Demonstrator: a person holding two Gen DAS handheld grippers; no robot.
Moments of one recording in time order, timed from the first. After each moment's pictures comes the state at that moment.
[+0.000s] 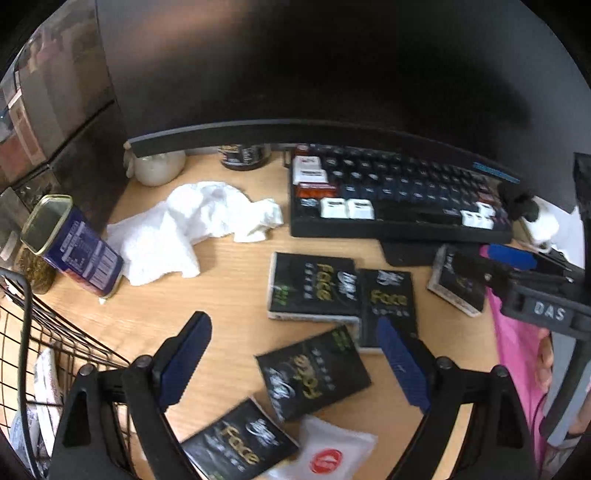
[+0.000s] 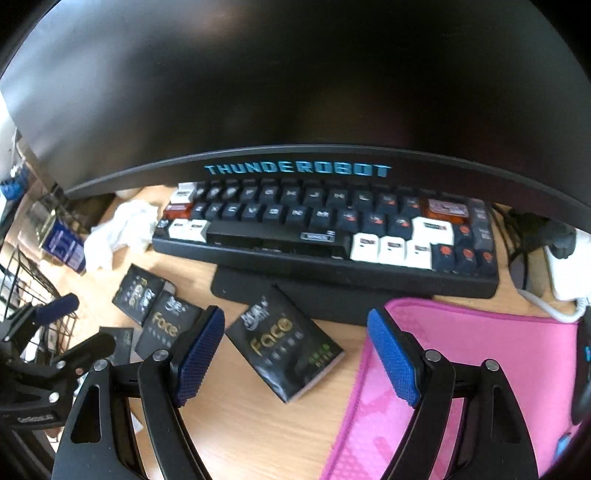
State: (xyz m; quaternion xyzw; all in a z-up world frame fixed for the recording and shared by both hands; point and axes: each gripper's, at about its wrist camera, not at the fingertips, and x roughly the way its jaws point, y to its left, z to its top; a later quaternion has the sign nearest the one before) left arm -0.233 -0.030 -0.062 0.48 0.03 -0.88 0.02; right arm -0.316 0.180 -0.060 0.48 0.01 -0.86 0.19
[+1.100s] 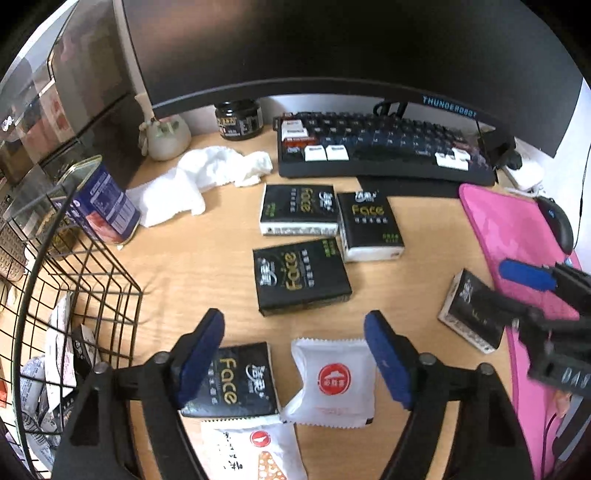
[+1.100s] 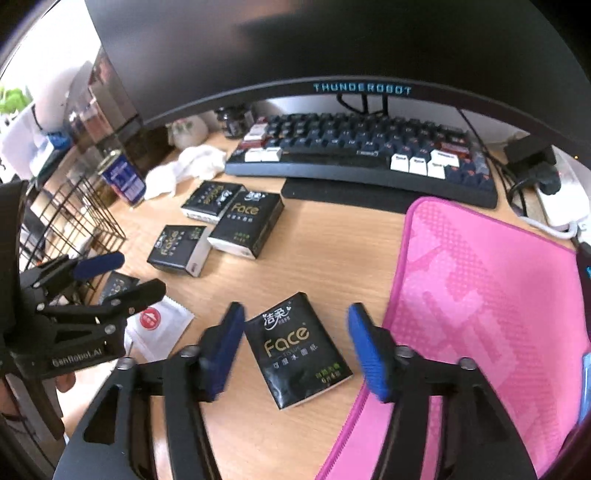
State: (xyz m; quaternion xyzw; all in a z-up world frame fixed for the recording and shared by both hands) left arm -0.158 0.000 -0.075 0.48 -0.01 -0.88 0.01; right arm -0.194 0.194 -0.061 0.47 0.03 -0.85 0.24
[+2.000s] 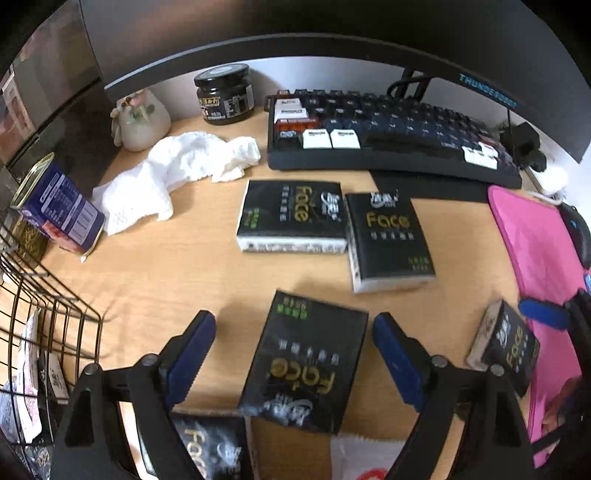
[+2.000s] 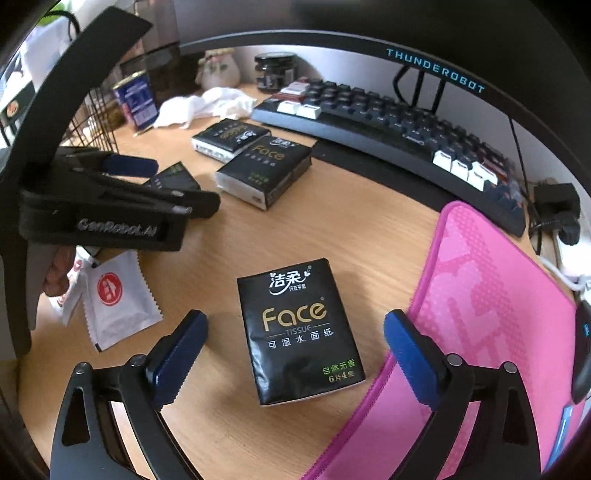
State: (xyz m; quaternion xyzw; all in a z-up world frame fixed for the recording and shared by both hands) left arm -0.199 0.006 -0.108 0.51 -0.01 -0.86 0.01; right arm -0.188 0.169 -0.094 0.46 0.16 -0.83 0.27
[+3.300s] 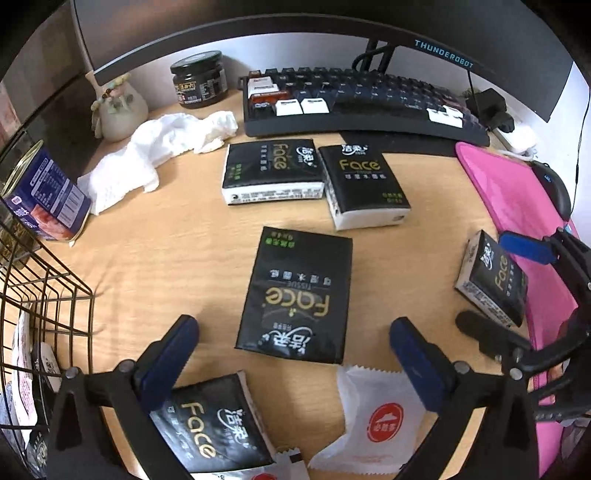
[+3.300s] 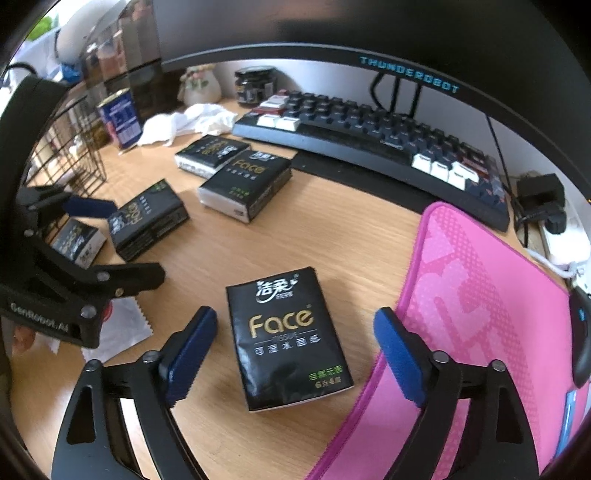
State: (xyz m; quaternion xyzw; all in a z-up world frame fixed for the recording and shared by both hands) left arm -0.183 0.000 -0.101 0.53 -0.03 -0.85 -0.06; right arm -0.188 0.173 -0.094 0.44 0.14 -0.85 0.25
